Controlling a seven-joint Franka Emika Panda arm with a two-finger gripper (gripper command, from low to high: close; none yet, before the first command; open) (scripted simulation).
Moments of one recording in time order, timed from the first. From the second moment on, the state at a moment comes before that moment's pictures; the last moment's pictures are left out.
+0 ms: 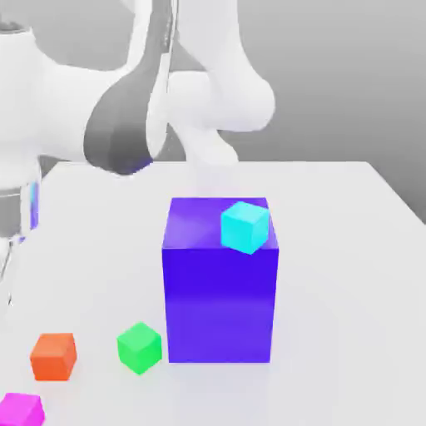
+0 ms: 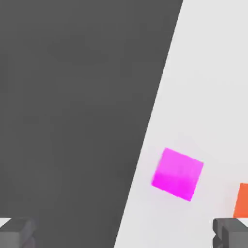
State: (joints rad) arm -0.45 0.26 0.02 -2.18 -0.12 2.55 1.89
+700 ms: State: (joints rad) arm -0.49 0.42 0.02 -2.19 -0.01 2.61 1.96
